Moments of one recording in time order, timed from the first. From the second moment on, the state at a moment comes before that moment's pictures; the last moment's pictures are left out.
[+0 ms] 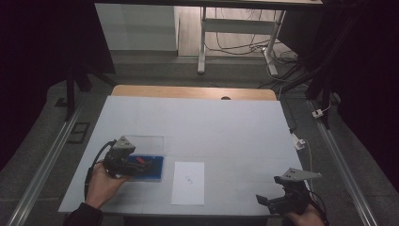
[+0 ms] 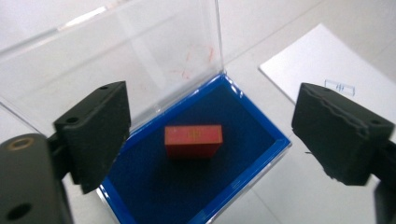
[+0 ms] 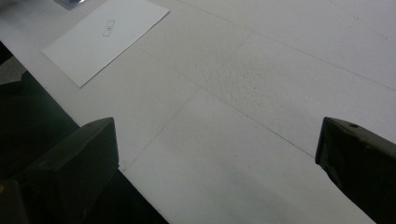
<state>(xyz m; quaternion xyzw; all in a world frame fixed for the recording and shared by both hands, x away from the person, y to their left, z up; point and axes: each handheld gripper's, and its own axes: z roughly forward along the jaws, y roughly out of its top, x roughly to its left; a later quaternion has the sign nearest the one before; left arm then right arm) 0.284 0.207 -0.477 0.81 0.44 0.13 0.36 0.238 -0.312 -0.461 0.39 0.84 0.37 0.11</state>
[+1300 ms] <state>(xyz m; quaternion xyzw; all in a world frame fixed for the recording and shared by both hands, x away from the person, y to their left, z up) 0.219 0.231 -0.454 0.79 0.42 0.12 0.42 0.239 -0.315 -0.460 0.40 0.83 0.38 0.10</state>
